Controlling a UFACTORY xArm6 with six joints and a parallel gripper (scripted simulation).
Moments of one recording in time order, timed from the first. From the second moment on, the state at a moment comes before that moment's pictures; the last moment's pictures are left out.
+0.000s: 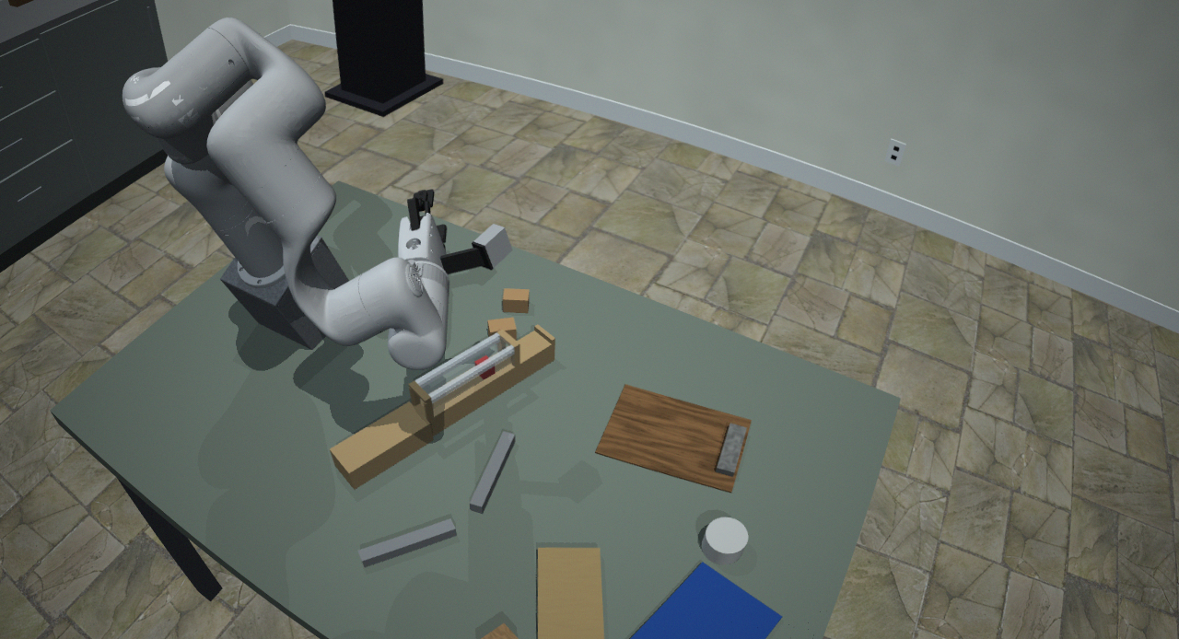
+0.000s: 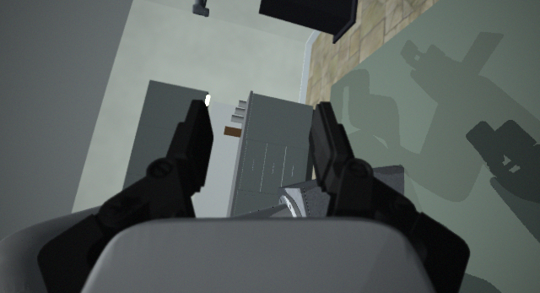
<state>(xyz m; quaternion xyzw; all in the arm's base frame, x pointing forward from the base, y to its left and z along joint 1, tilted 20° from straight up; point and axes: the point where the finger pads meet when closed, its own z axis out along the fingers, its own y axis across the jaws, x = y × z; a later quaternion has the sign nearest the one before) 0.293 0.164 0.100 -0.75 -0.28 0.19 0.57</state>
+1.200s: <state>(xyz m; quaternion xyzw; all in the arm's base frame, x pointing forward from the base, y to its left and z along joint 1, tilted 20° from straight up) 0.451 0.029 0.025 -0.70 -0.69 0.16 0.12</state>
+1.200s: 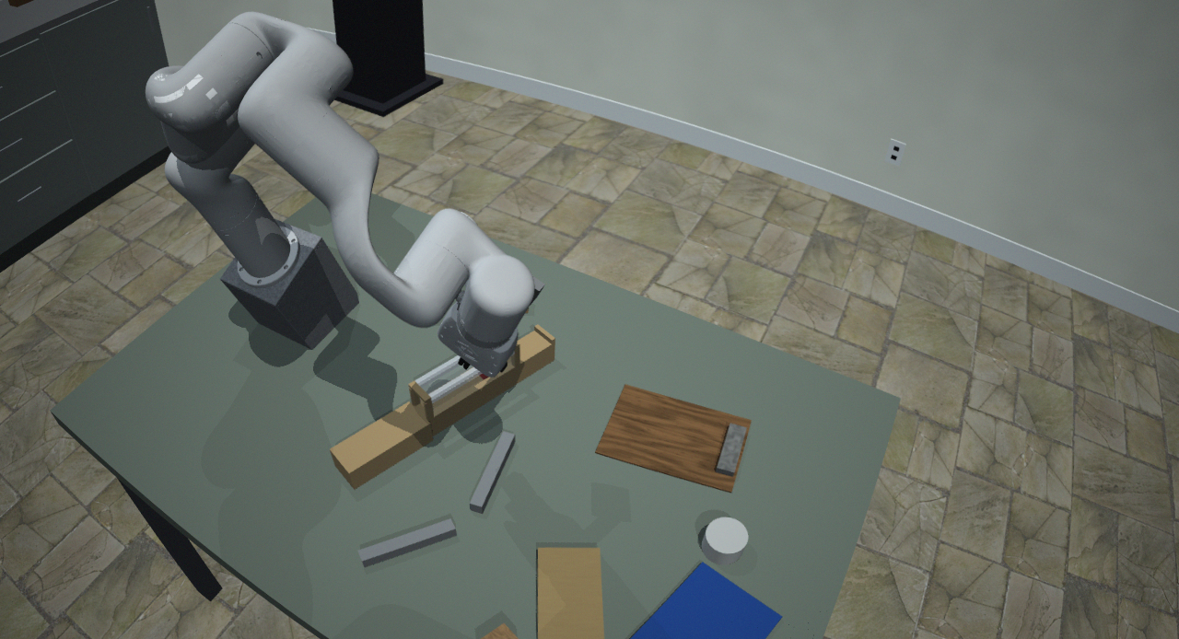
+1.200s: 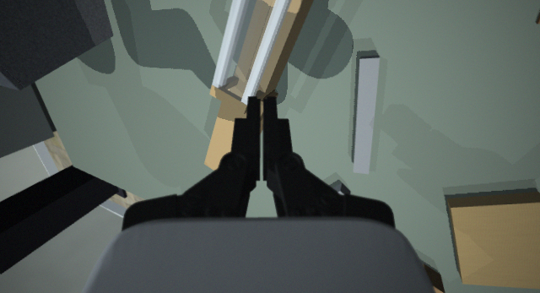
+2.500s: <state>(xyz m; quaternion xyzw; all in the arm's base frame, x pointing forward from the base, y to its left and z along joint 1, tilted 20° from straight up) 0.519 -0.031 -0.012 -0.59 -0.79 0.13 -0.12</state>
